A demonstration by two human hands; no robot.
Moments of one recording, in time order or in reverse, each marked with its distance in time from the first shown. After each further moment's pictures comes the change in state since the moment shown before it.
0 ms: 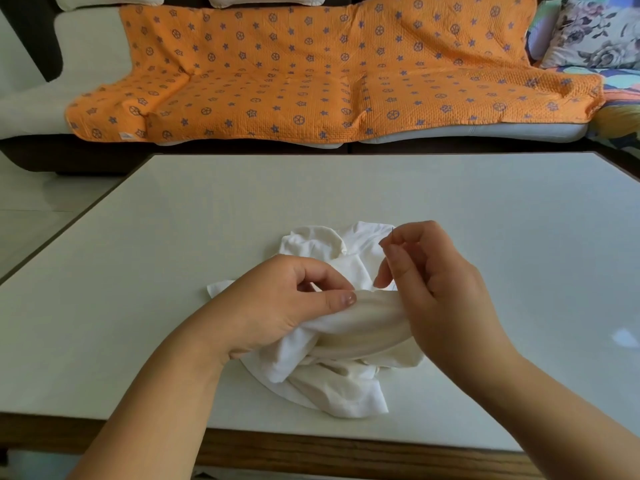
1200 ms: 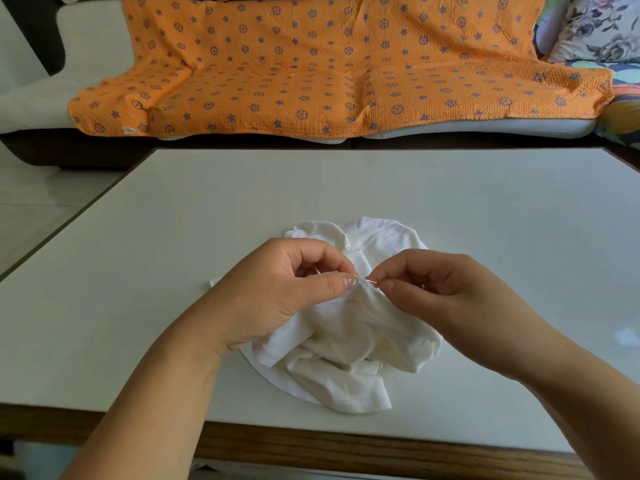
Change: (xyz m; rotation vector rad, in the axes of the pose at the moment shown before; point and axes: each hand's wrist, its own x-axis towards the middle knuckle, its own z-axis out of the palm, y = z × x) left_hand -0.004 0.003 -0.003 -0.076 0.069 0.141; right_hand 0.005 -0.001 -0.024 0.140 -0.441 0.155
